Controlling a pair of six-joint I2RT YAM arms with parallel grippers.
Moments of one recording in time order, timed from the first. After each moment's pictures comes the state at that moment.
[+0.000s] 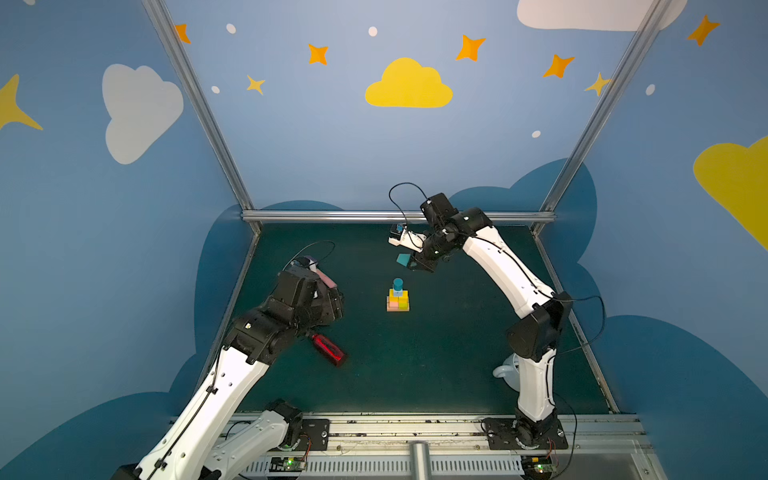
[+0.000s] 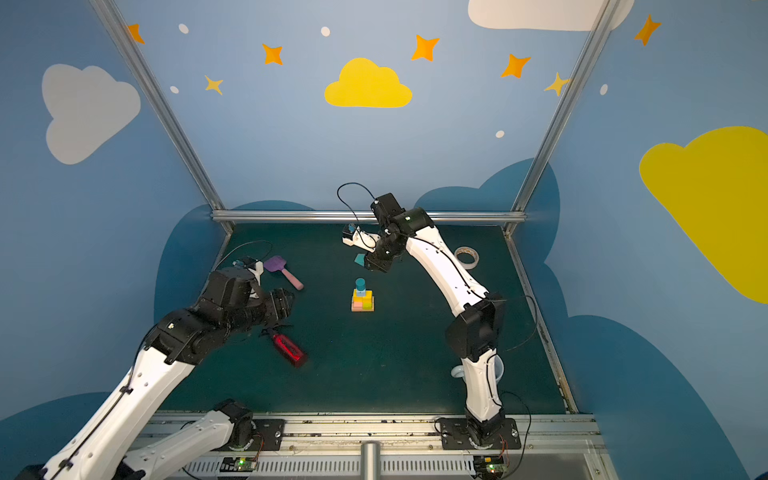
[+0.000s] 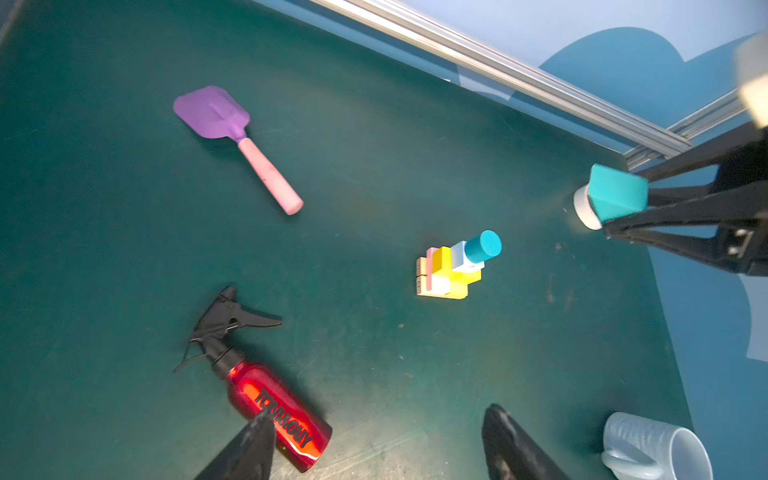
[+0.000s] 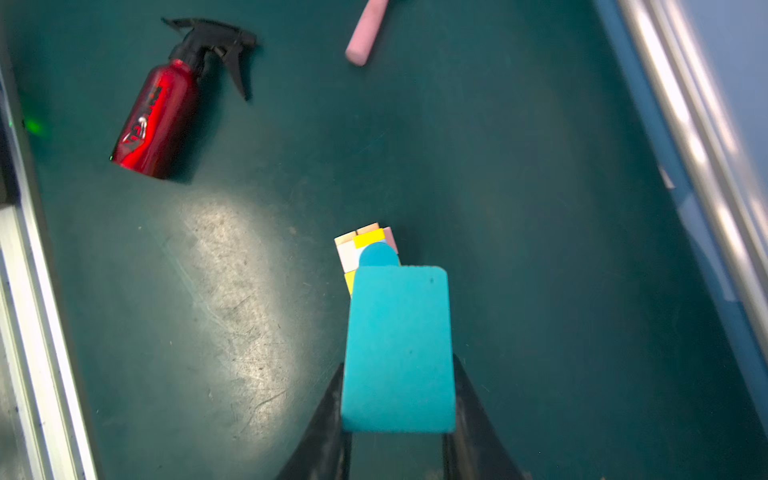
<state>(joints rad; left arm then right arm) -0.44 0.92 1.13 -0.96 -0.11 -0.60 0.62 2.05 2.22 -1.27 -0.30 -0.66</state>
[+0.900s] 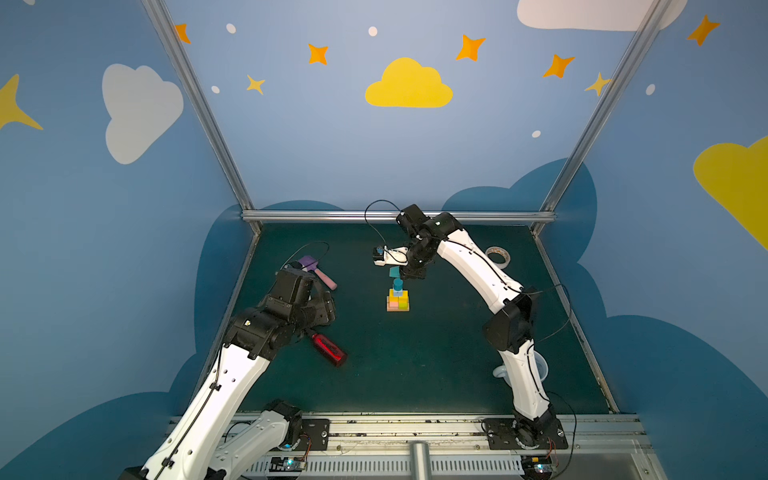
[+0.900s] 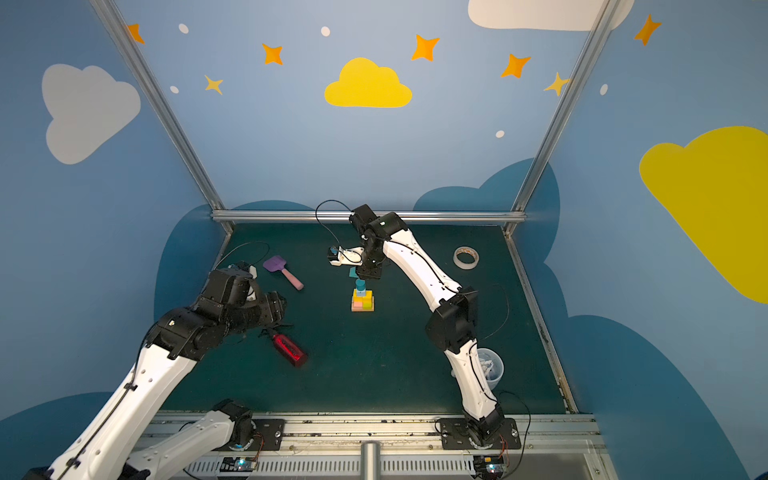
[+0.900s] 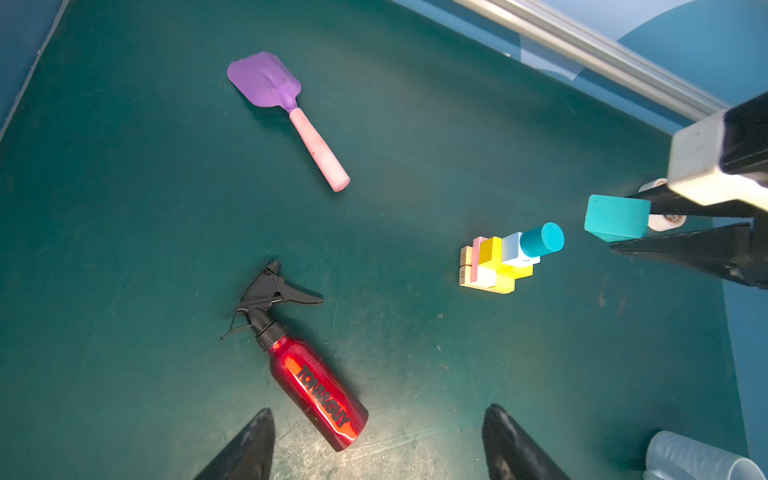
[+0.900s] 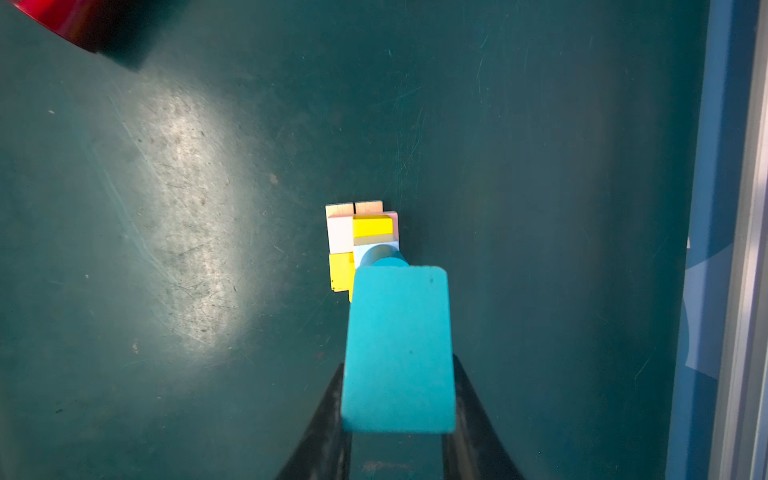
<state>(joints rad) -0.37 0.95 1.12 -1.03 -0.11 -0.59 0.71 2.23 2.39 -1.38 -0.13 -0.88</state>
